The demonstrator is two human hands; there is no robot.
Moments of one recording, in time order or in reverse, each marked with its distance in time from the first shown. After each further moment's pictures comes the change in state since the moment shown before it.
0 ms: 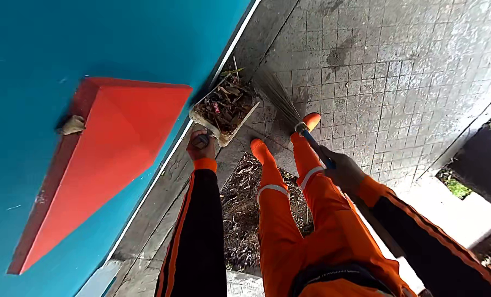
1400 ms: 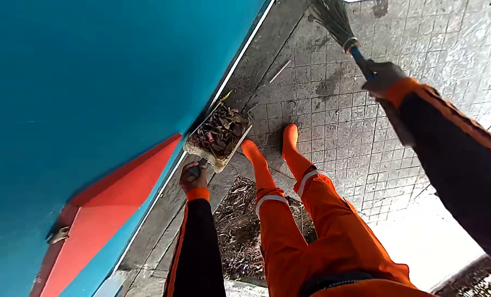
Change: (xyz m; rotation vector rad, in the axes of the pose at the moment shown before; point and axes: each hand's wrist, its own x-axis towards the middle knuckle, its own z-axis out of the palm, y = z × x) left_hand 0.030 0.099 0.055 0.170 0.088 -0.134; right_hand 0.152 -0.083 -0.380 -0.186 0.429 -0.050
